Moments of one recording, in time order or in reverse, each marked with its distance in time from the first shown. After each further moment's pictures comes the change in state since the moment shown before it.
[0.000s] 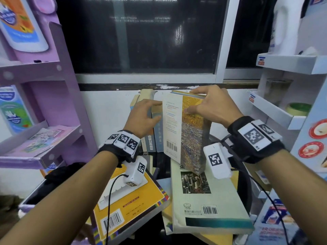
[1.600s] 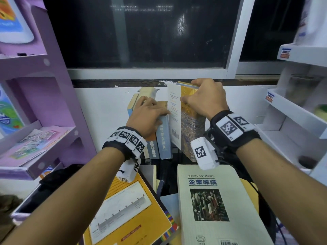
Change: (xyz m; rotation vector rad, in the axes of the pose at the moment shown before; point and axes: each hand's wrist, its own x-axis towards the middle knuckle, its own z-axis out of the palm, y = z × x) left_hand 0.050 -0.060 0.031 0.599 -0.175 0.317; right_hand 0.080 -0.001 0.056 -0.047 0.196 0.075
